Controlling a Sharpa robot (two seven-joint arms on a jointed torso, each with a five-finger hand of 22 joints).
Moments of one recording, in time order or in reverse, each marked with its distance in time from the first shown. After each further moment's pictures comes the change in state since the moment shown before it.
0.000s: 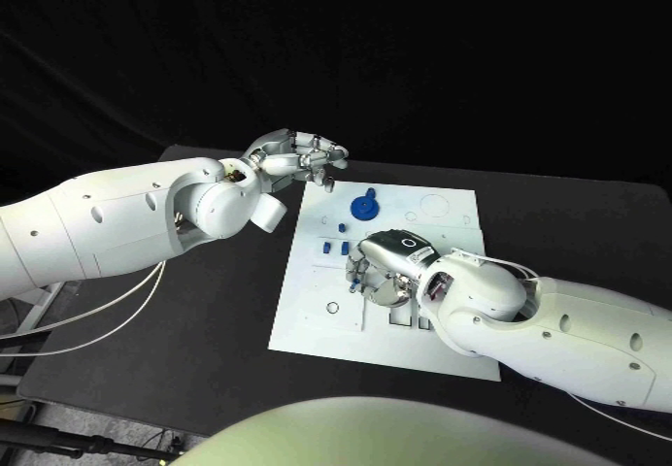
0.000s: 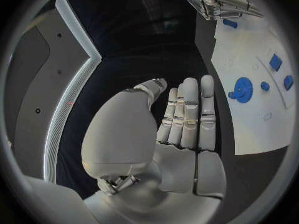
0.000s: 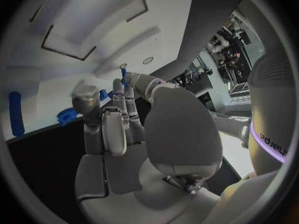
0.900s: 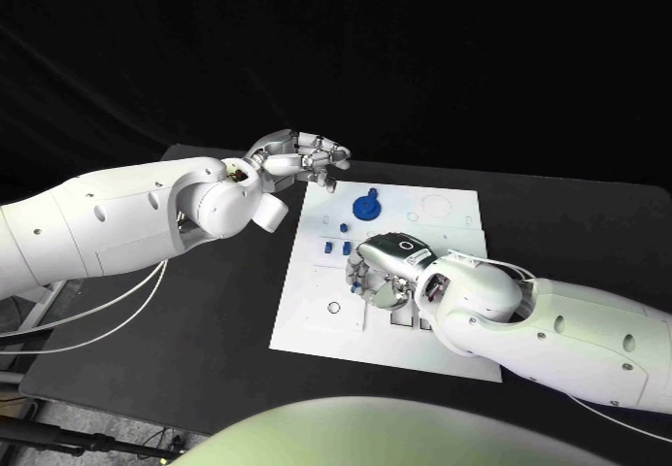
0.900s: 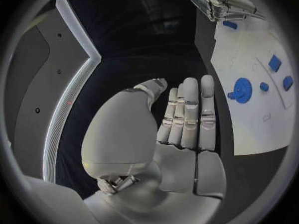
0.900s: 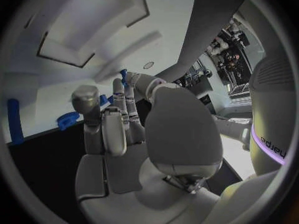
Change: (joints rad) left arm 0.000 -0.001 0.000 0.001 0.000 0.005 -0.005; left_hand 0.000 0.000 0.000 0.000 0.007 0.000 0.000 -0.004 0.000 0.000 0.000 -0.004 0.000 0.000 0.000 0.000 0.000 0.000 0.000 0.000 0.000 -0.001; right arm -0.006 0.019 -0.001 -0.021 -0.009 0.025 -0.001; right_hand -0.007 -0.007 0.000 0.000 0.000 0.000 0.000 -0.002 0.001 0.003 -0.003 0.004 0.004 0.000 0.000 0.000 0.000 0.000 0.000 0.000 0.000 0.000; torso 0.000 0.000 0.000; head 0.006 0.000
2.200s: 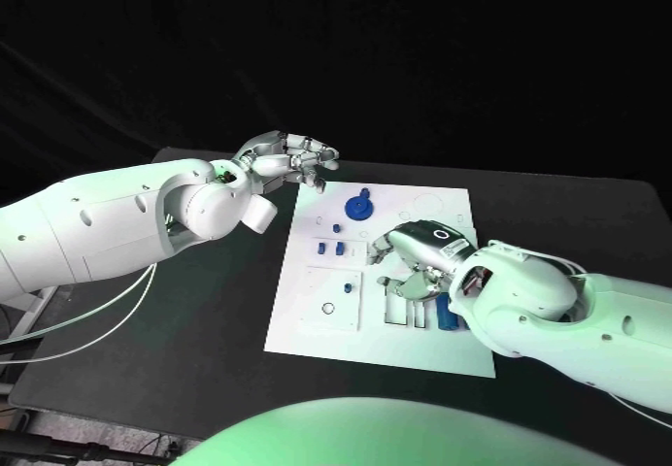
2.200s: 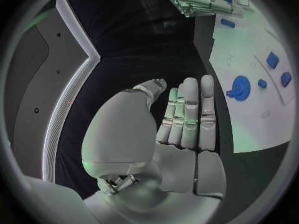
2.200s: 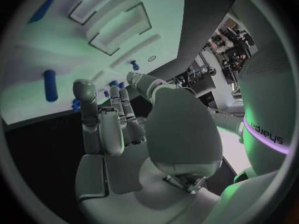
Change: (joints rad) left arm 0.000 -0.002 0.000 -0.016 0.000 0.012 -0.010; left_hand -0.014 0.006 0.000 0.000 0.000 0.000 0.000 -0.004 0.002 0.000 0.000 -0.006 -0.002 0.000 0.000 0.000 0.000 0.000 0.000 0.000 0.000 -0.003; right arm 0.057 -0.189 0.005 0.151 0.009 -0.032 -0.011; right_hand -0.043 -0.032 -0.058 0.006 -0.005 -0.132 0.057 -0.090 -0.048 -0.238 0.058 0.033 -0.058 0.002 0.045 -0.004 -0.047 0.000 -0.074 0.063 -0.122 -0.059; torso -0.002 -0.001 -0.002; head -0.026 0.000
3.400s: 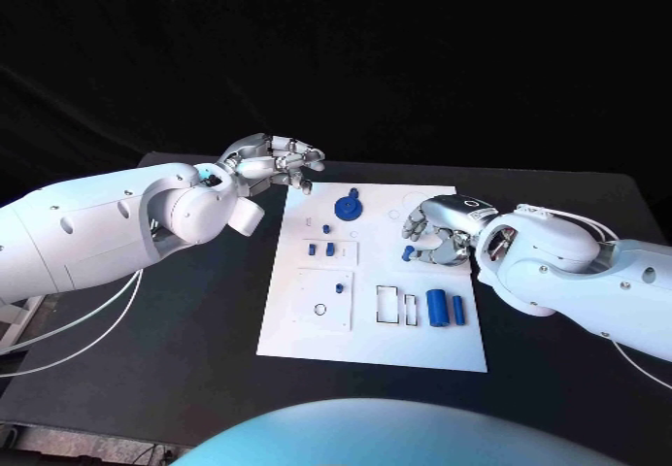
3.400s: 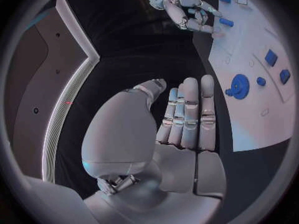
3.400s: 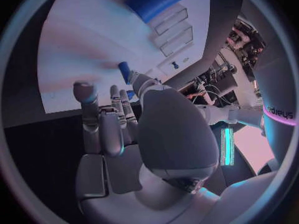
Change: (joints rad) left arm 0.000 -0.003 -0.002 -0.008 0.000 0.005 -0.004; left_hand 0.000 0.000 -0.003 0.003 0.000 0.000 0.000 0.000 0.001 0.000 0.000 0.000 0.000 0.000 0.000 0.000 0.000 0.000 0.000 0.000 -0.004 -0.001; right arm 0.069 -0.049 0.004 -0.105 0.109 0.106 -0.056; right_hand 0.135 0.042 -0.200 0.164 -0.067 -0.027 -0.005 -0.019 -0.098 -0.009 -0.006 0.090 -0.036 -0.004 0.003 0.014 -0.021 0.016 0.044 -0.011 0.012 0.026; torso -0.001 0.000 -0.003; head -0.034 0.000
